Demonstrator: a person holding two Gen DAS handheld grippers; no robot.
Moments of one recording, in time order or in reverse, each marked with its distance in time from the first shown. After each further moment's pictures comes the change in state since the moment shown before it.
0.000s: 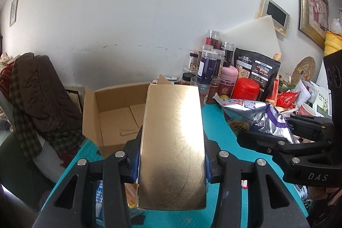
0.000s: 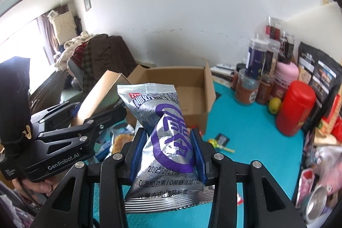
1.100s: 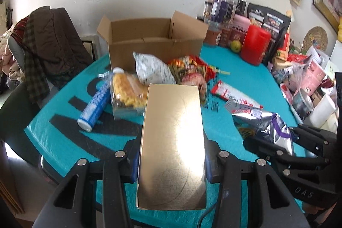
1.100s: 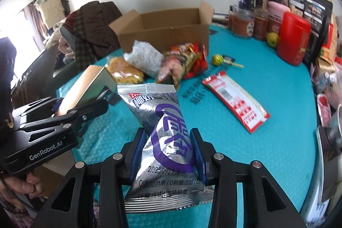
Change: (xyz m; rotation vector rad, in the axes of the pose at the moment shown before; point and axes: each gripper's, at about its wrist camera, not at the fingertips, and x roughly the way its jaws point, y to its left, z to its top) left arm -0.019 -0.002 -0.129 -0.088 0.228 0.082; right arm 0.018 0.025 -0.144 0.084 0.164 -0.039
